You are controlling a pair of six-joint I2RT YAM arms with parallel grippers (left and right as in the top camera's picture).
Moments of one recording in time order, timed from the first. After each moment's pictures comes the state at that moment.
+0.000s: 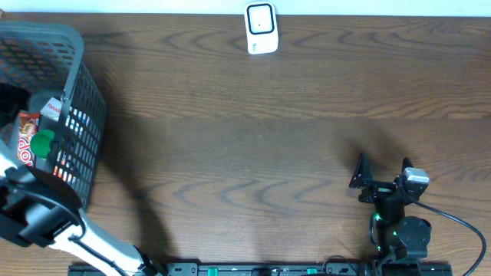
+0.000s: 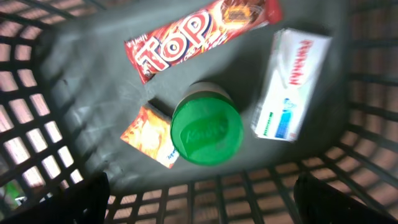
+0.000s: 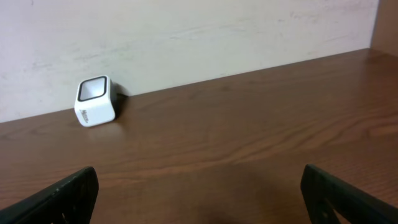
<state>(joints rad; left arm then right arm) 0.69 2.03 2.12 -1.52 -0.06 -0.56 0.01 0.02 0.01 -0.06 0.07 0.22</state>
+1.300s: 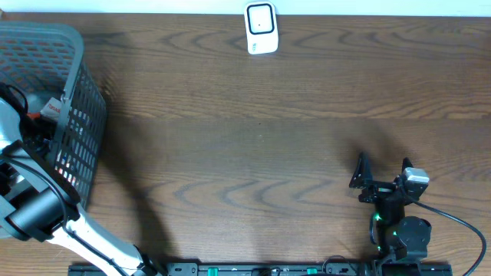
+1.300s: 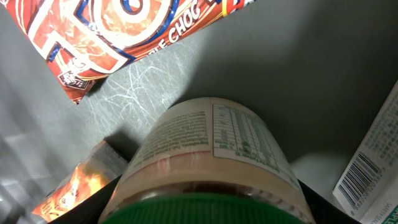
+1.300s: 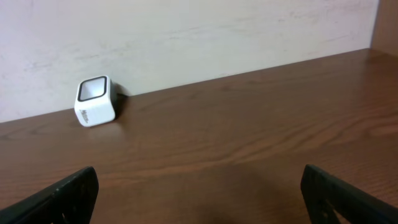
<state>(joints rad) 0.69 2.07 1.62 -1.12 -0.06 -0.54 0.01 0.02 0.01 -0.06 0.07 0.22</state>
